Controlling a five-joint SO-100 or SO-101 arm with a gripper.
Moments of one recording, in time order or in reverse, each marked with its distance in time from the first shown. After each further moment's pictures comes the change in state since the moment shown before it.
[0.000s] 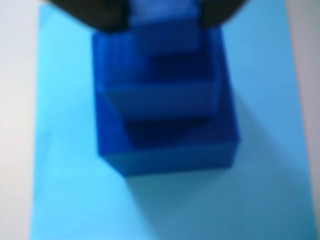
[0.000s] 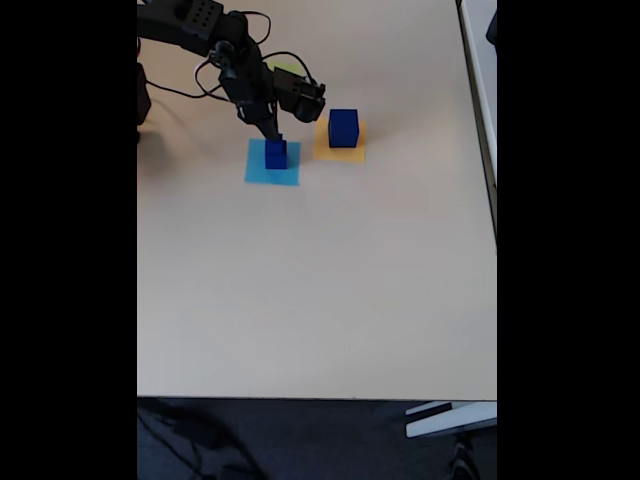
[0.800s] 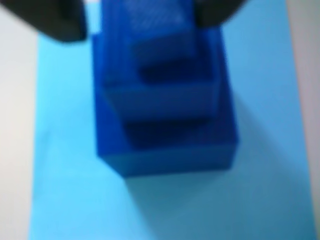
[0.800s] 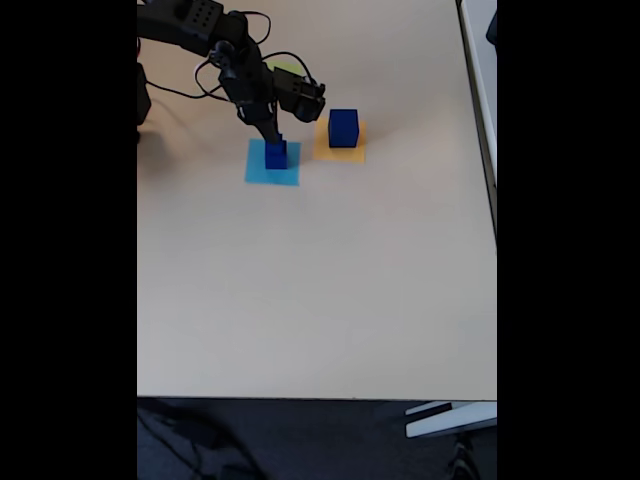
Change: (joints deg) arm 0.0 0.0 0.0 0.0 -0.4
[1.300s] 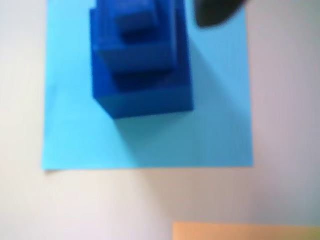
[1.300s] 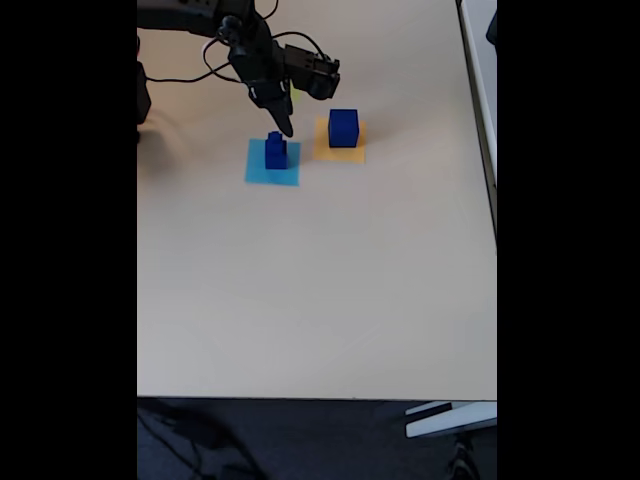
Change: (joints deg) arm -3.8 -3.6 -17.1 9.1 3.0
